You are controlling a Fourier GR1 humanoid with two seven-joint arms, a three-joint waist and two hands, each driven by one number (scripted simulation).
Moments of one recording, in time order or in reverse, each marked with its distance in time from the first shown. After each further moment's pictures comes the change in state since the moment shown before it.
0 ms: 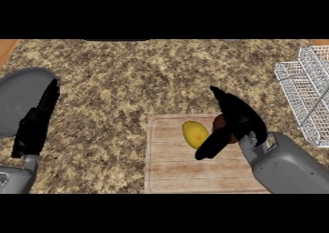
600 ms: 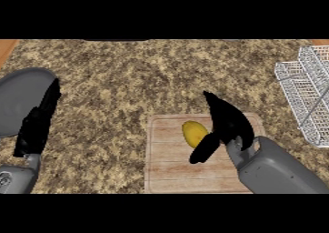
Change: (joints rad) left arm -0.005 -0.024 0.015 0.001 -0.029 -0.012 0.015; right arm 0.017 0.069 0.034 0.042 0.101 0.021 0.003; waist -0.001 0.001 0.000
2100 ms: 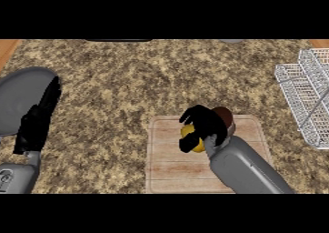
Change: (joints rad) left arm -0.013 -0.045 0.063 0.014 -0.048 -0.060 -0.006; right arm 0.035 0.216 -0.065 0.256 0.099 0.100 -0.131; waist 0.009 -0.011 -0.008
